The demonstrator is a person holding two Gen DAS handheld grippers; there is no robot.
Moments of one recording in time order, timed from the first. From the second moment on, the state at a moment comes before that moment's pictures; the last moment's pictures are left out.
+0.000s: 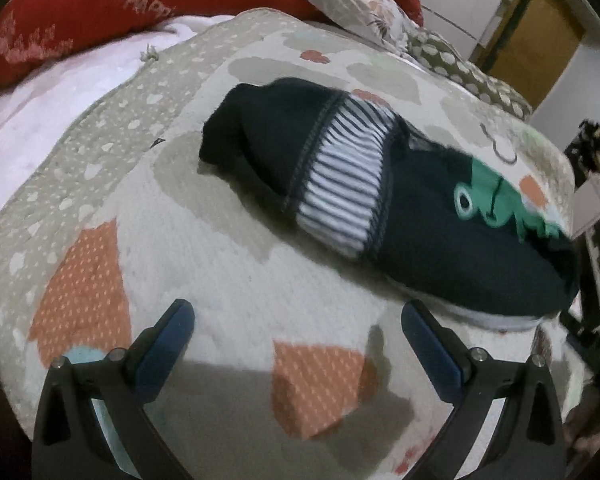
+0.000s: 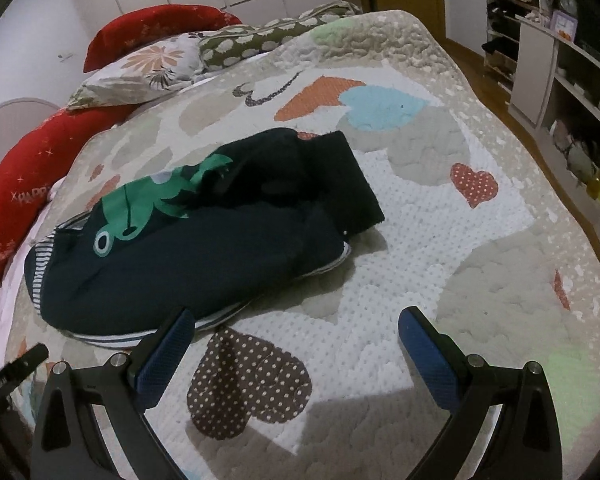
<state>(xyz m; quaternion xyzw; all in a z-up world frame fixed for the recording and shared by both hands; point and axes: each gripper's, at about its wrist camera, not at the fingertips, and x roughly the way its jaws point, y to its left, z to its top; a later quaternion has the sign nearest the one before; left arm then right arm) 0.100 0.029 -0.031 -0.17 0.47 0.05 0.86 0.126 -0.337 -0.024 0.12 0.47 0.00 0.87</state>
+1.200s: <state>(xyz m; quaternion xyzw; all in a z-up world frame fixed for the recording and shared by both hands) 0.180 0.071 -0.016 -0.27 0.46 0.01 0.85 0.191 -0.352 -0.031 0.24 0.45 0.07 0.86</state>
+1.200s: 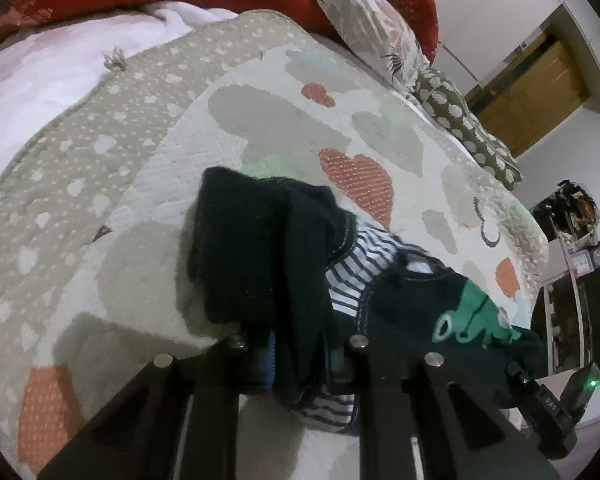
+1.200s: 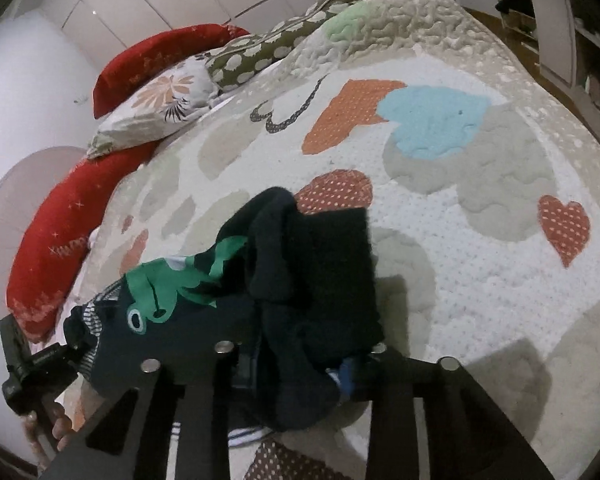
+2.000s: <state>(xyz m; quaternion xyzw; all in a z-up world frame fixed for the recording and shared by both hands) 0.066 0.071 -0.017 -0.25 0.48 0.04 0.84 0.079 -0.379 -0.021 0.27 0.45 0.07 0.85</state>
